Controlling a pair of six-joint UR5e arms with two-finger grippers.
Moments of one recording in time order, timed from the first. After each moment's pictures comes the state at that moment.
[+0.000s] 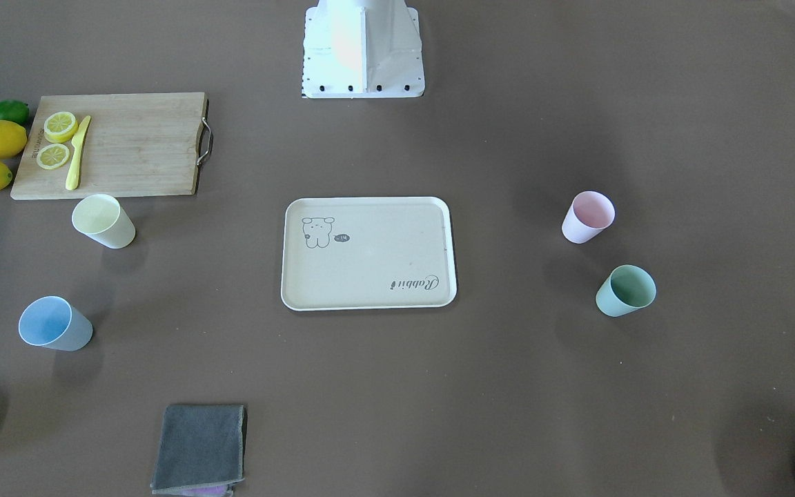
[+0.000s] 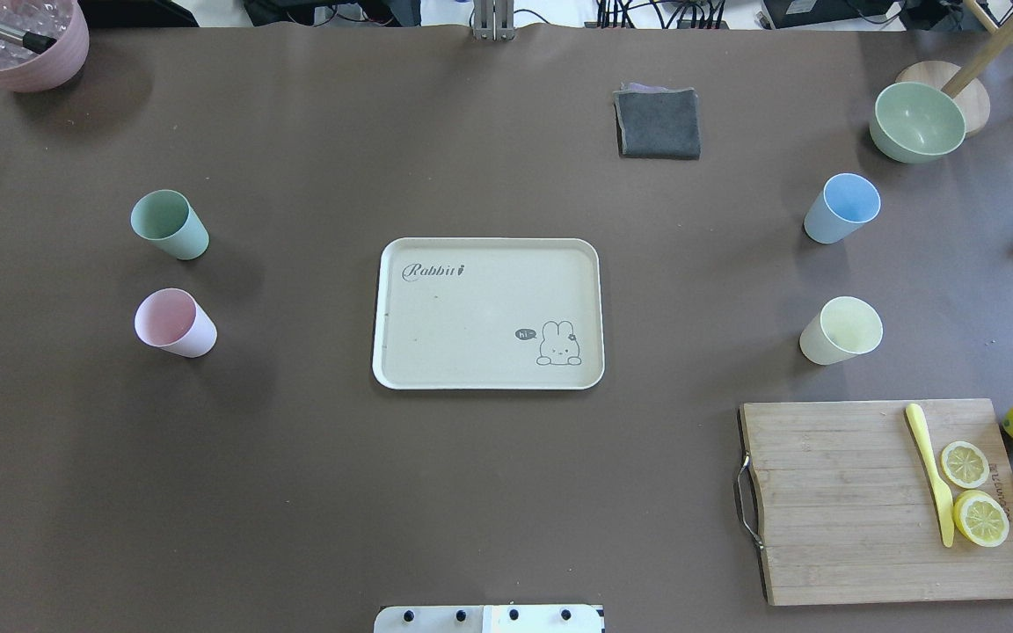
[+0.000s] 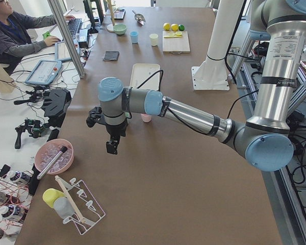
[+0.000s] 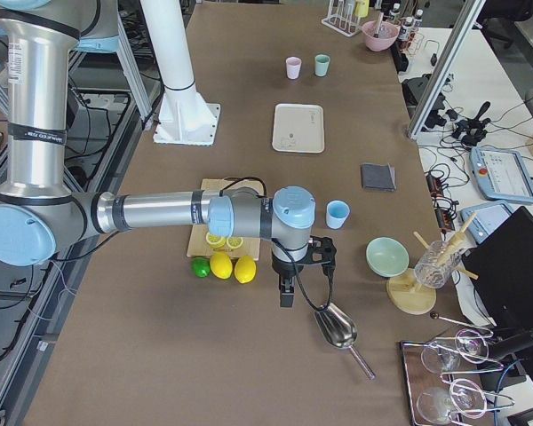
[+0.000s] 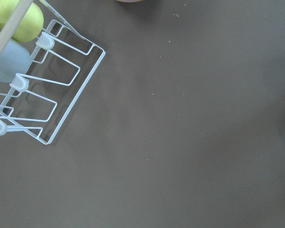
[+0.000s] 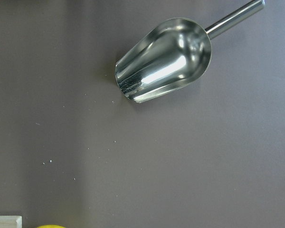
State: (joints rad) left arm -1.57 -1.70 -1.80 -1.32 -2.29 0.17; right arm 1.56 -1.69 1.79 -1.66 2.22 -0.01
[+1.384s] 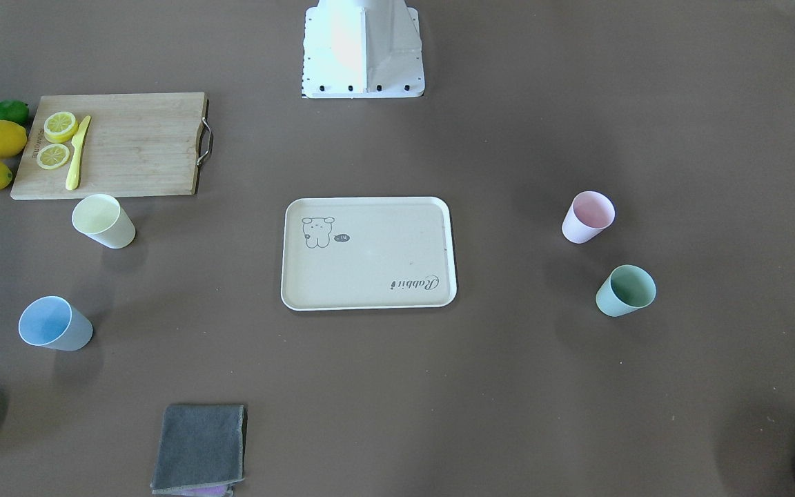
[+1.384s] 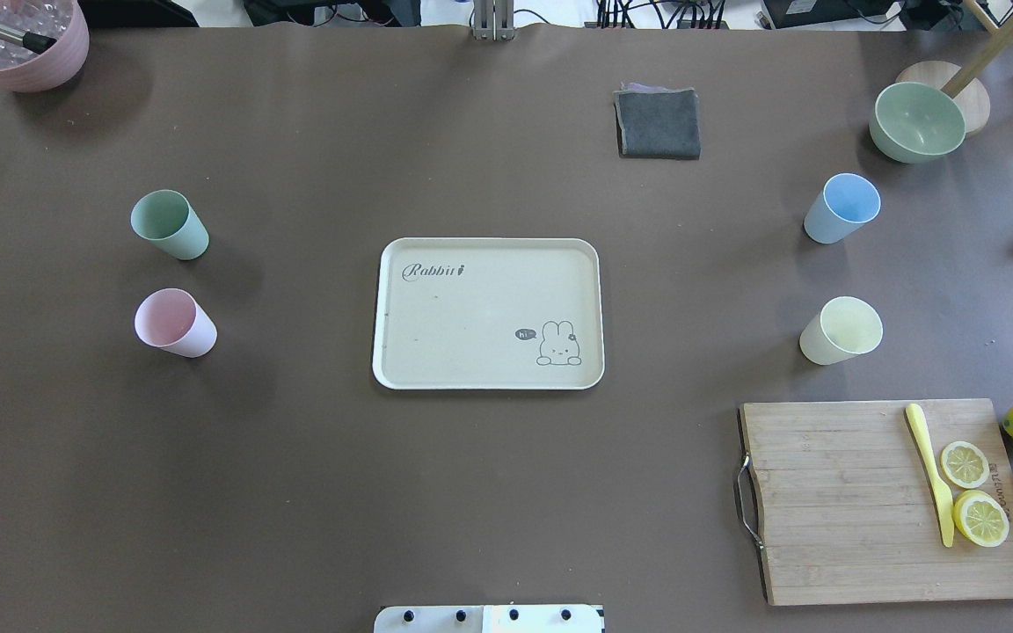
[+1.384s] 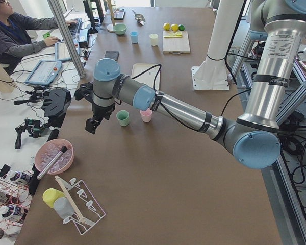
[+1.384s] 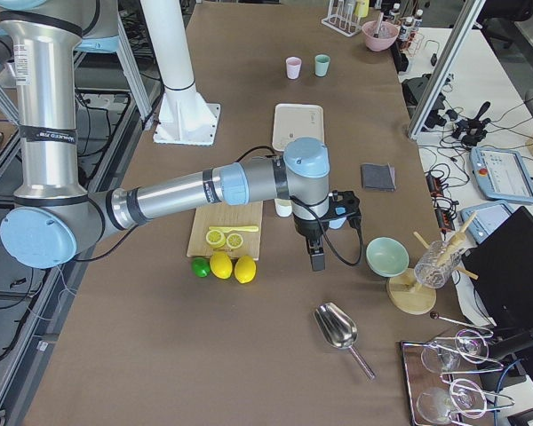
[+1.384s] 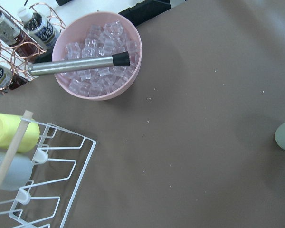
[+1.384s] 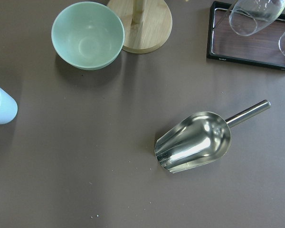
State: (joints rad) left arm -1.56 -1.79 -1.75 -1.63 -2.31 0.13; right arm 1.59 -1.59 1.90 -1.64 2.26 0.05
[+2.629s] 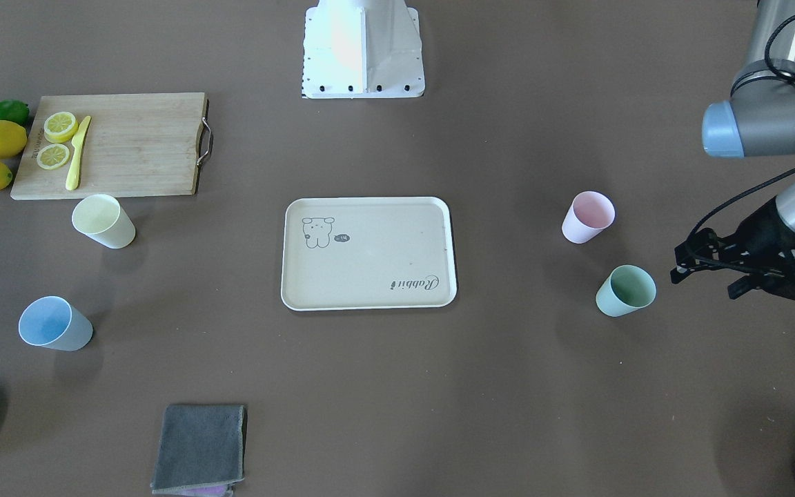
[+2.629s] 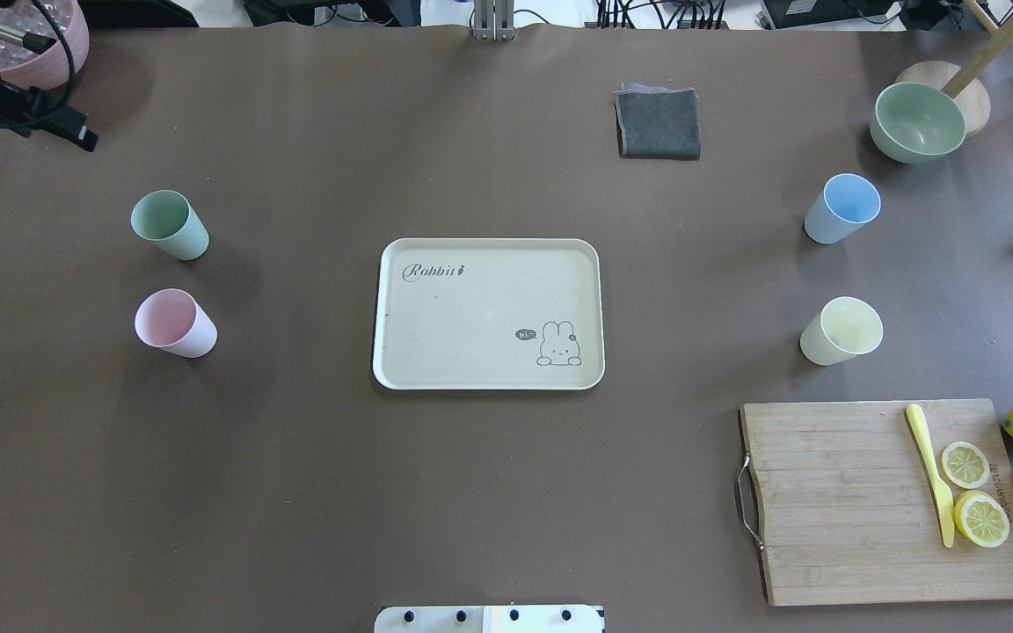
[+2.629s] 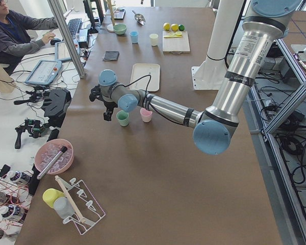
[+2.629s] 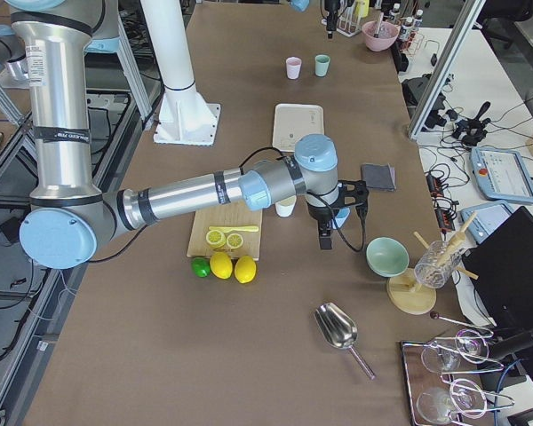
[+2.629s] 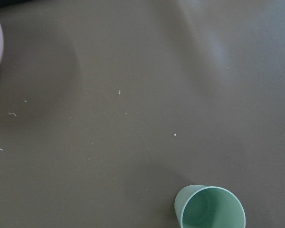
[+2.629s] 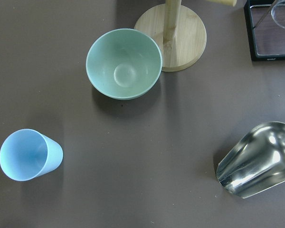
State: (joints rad) left arm -1.14 -1.92 -1.51 -1.96 -2.30 -0.51; right arm 1.44 -1.56 1.82 -1.40 2.28 0.44
